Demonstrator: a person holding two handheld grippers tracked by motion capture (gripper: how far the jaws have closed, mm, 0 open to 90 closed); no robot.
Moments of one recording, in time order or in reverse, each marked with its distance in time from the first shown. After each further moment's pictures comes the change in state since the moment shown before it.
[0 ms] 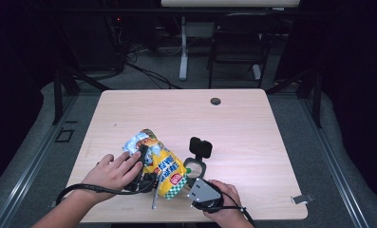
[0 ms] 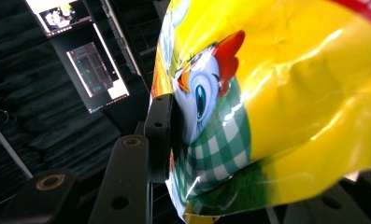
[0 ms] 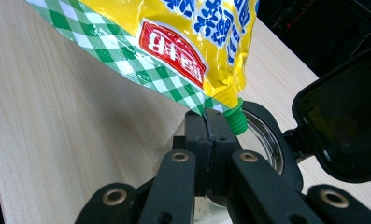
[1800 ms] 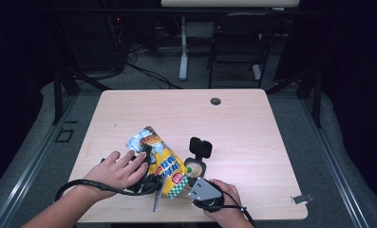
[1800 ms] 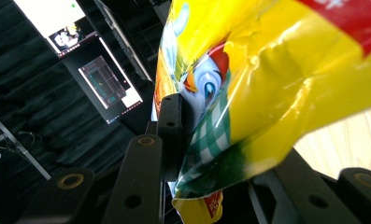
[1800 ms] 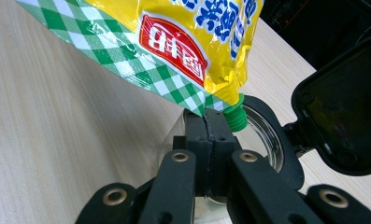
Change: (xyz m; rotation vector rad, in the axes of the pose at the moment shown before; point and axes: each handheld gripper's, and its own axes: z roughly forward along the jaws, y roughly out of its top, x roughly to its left) left arm 0.013 0.008 -0.009 0.005 0.017 0.148; right arm -0.002 -0.004 0.003 0.005 -0.006 0.024
